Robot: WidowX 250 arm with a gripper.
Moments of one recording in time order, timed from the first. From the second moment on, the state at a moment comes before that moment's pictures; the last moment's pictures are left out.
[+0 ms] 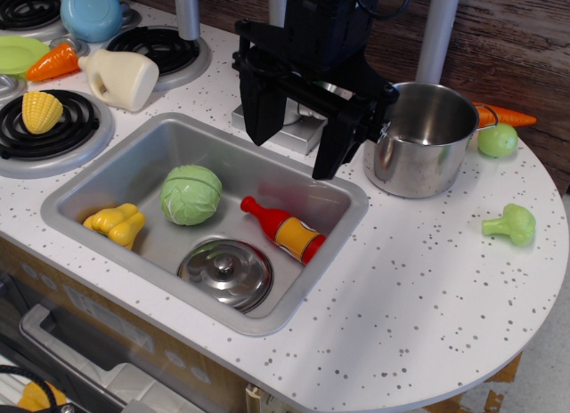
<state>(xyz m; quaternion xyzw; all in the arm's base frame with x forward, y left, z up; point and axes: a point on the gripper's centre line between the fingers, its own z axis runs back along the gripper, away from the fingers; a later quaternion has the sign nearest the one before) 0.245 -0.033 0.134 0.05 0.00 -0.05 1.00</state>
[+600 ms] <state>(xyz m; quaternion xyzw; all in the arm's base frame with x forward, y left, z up) 0.264 0.009 0.092 0.03 -0.02 -0.07 1.00</state>
